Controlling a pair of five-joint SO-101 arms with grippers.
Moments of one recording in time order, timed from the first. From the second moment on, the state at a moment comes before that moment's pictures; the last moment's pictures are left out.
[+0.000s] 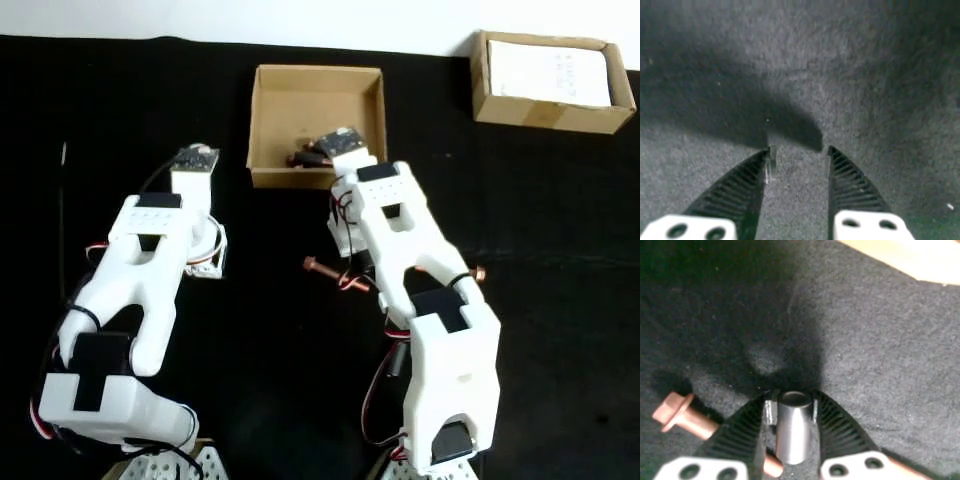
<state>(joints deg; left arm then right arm) -5.3 1.5 31.6 56.2 -4.3 -24.2 29.5 -3.0 65.5 8.7</state>
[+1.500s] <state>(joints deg) 24.3 39.1 -25.4 88.5 45.6 -12.7 -18.8 27.0 71.4 8.8</state>
